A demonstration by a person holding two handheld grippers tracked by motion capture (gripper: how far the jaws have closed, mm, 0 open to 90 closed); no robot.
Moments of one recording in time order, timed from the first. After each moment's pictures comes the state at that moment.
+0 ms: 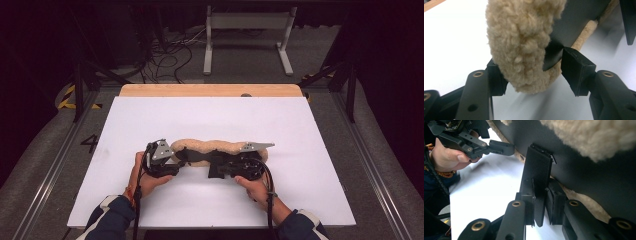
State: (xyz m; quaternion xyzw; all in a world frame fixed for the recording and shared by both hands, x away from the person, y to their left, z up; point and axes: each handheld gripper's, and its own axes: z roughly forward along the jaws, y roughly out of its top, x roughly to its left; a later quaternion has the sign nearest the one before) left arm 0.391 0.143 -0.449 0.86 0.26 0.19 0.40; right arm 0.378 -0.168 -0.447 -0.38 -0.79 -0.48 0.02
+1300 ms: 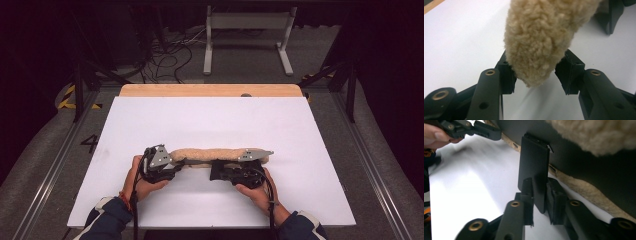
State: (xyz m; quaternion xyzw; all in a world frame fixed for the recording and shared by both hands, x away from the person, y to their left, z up) left arm 0.377 0.151 -0.446 0.87 0.23 0.18 0.39; right arm 0.359 -0.169 -0.452 -0.36 -0.82 -0.45 -0.04
